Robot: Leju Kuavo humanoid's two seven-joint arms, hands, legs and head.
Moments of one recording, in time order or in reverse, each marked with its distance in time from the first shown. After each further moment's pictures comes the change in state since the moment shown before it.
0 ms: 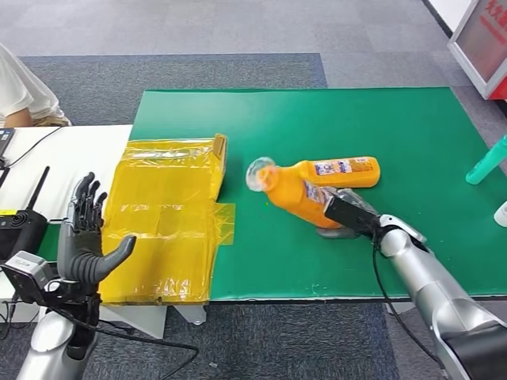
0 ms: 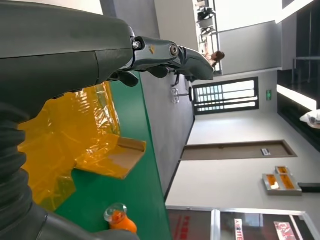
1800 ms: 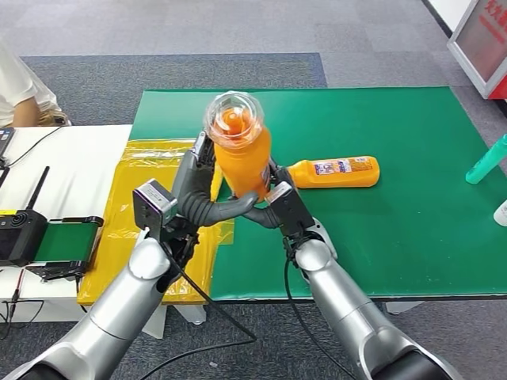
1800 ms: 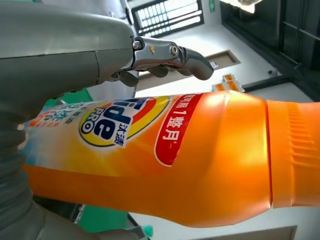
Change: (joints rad) left arm -0.491 -0.169 -0.469 0.305 -0.025 0.112 0.016; right arm 0.118 0.357 0.084 -0.306 -0.334 -0.365 -0.029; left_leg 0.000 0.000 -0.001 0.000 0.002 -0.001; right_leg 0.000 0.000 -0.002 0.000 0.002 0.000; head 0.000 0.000
